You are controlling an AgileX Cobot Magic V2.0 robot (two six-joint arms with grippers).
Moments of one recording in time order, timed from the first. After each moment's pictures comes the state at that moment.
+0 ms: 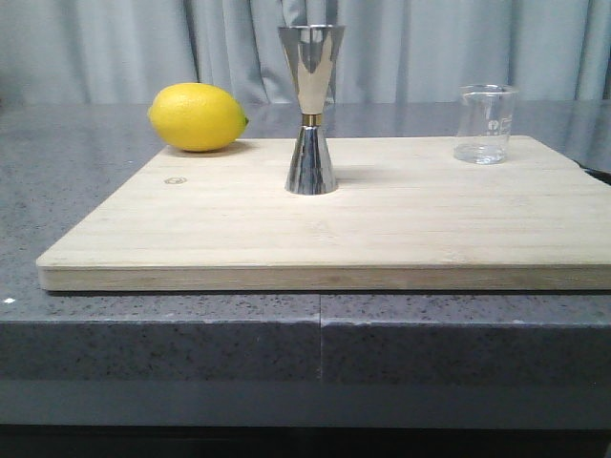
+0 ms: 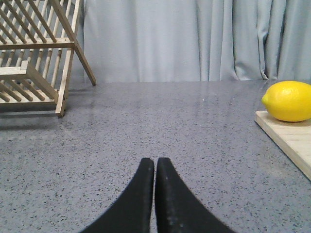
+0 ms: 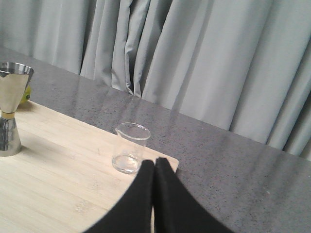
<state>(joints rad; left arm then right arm) -0.03 -0.01 0.01 0.12 0.05 -0.07 -0.10 0.29 -0.20 -1.33 -0.34 1.05</state>
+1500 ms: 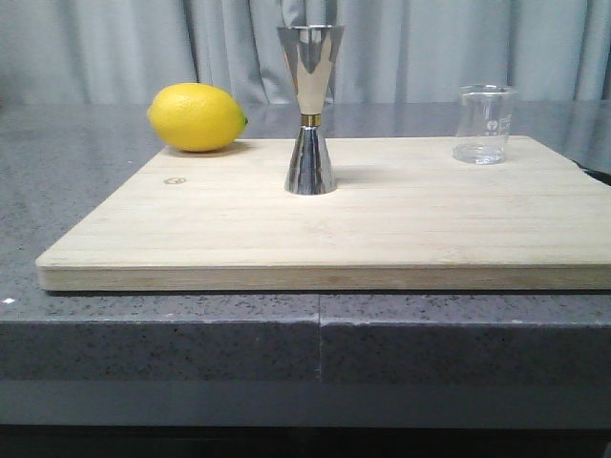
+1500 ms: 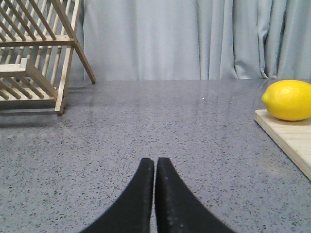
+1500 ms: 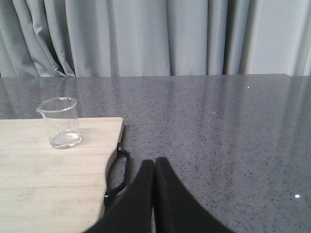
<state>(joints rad) -0.03 -0.01 0.01 0.11 0.06 -0.07 -0.08 0.16 -0.12 -0.08 0.05 0.10</state>
